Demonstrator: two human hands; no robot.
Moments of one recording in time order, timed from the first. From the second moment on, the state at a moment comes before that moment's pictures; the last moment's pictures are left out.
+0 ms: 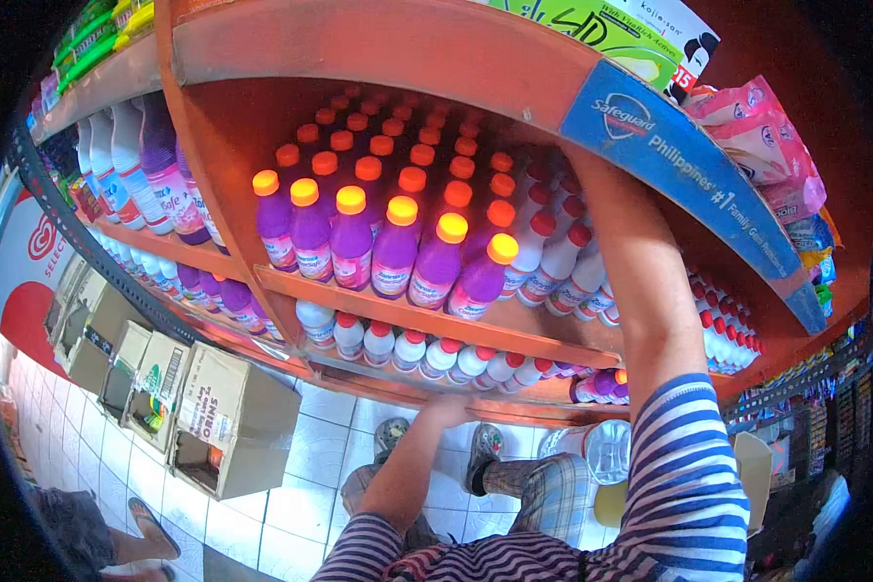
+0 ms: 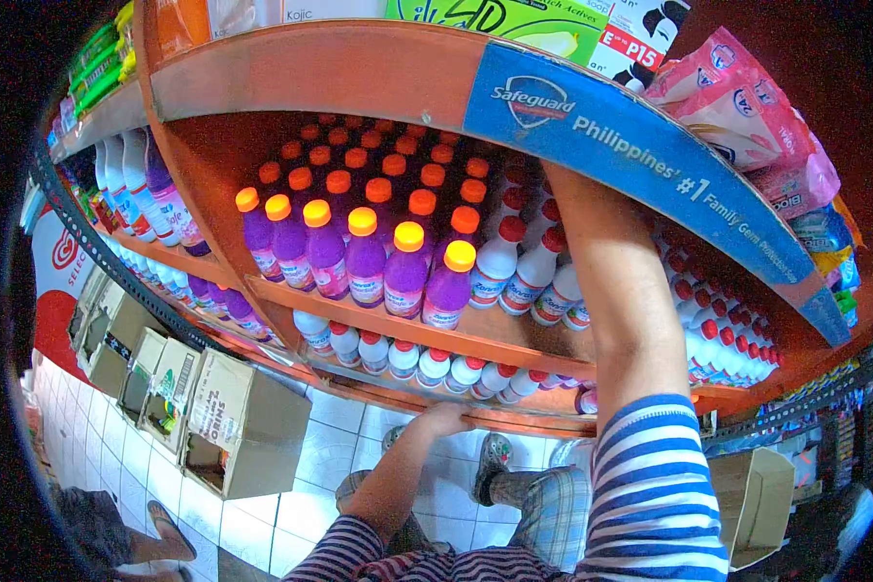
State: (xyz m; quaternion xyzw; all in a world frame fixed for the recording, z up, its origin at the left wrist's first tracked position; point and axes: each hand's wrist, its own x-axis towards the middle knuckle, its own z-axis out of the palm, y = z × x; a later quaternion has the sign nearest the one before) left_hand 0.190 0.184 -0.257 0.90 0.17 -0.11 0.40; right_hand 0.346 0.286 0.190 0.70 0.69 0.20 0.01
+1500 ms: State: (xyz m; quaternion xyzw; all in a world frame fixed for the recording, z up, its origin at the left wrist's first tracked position) left_hand 0.181 0.204 -0.325 0.90 0.13 -0.13 0.41; right_hand 0.307 0.075 -0.011 0.66 0.56 0.35 -0.36
